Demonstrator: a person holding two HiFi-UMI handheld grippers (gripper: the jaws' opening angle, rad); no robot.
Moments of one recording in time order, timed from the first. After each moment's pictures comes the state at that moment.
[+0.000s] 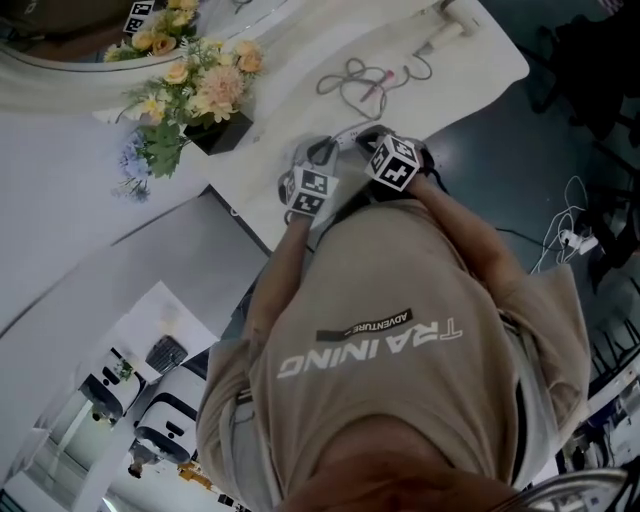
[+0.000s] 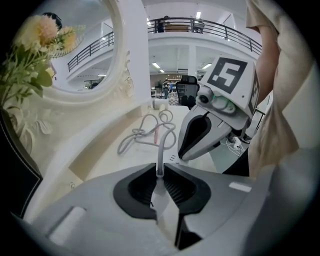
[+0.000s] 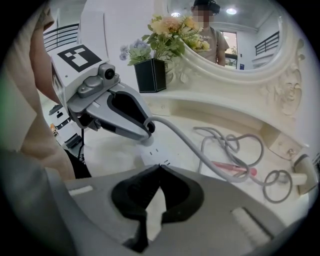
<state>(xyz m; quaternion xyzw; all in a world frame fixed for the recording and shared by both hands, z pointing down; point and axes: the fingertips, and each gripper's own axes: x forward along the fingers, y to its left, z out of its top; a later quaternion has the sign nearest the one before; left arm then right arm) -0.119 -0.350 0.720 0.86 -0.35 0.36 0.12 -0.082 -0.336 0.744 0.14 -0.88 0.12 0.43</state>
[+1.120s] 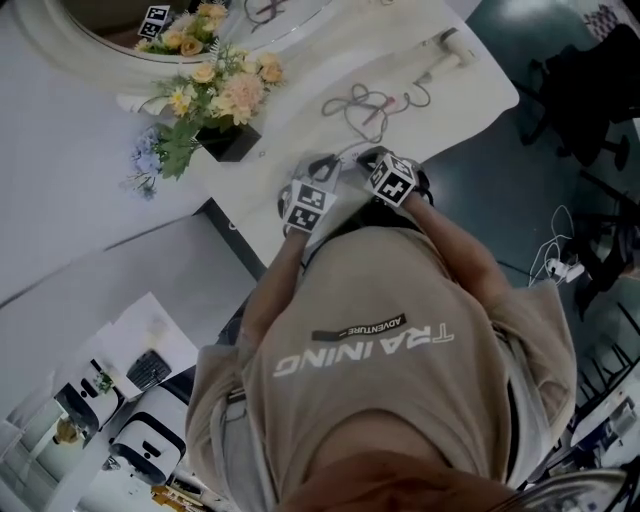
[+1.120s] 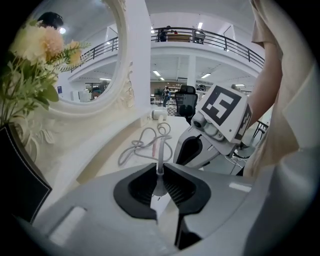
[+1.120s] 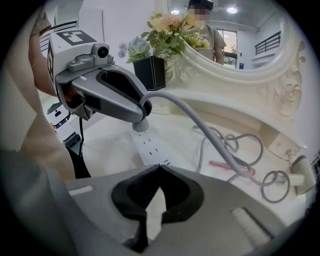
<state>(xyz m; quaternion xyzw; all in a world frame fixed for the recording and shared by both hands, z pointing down) -0.117 -0.344 0.675 0.87 -0.34 0.32 0.13 -0.085 -0.330 0.741 0.15 -0.88 0.12 0.44</state>
